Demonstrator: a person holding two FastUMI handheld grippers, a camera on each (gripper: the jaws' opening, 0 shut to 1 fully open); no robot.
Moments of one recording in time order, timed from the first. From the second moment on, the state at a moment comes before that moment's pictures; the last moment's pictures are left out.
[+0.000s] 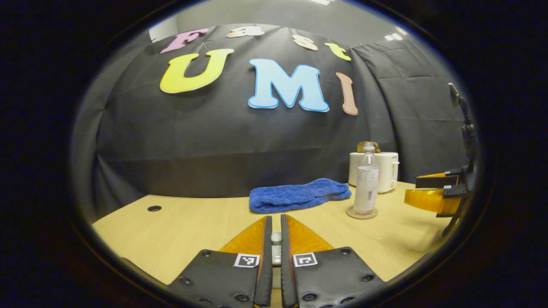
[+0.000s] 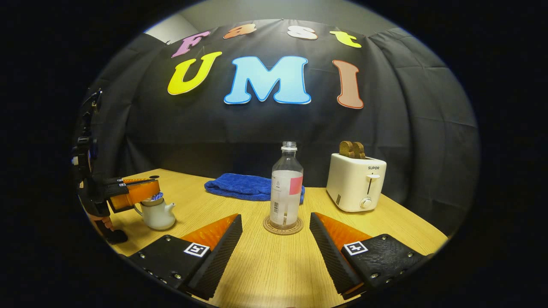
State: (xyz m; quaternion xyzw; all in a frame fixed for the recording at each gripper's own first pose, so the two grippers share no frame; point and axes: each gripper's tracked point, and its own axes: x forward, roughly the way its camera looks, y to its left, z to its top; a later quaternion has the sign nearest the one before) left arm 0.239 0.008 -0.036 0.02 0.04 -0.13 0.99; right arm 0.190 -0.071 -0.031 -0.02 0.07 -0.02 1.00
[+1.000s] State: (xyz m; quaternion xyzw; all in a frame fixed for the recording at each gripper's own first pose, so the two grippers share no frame) left arm 0.206 0.012 -0.028 0.01 0.04 -0.11 0.99; right arm 0.178 -0.058 -0.027 -0.03 0.06 -0.01 1.00
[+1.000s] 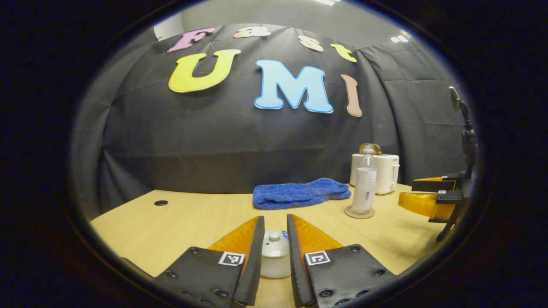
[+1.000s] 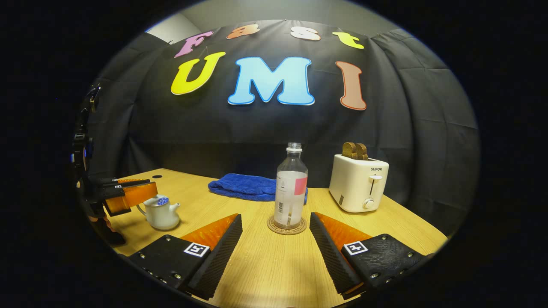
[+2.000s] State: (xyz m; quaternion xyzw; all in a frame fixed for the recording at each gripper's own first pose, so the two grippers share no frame) left arm 0.059 -0.063 -0.009 0.00 0.00 -0.10 0.99; right arm 0.049 -0.034 -0.020 -0.06 0.03 0.03 1.00
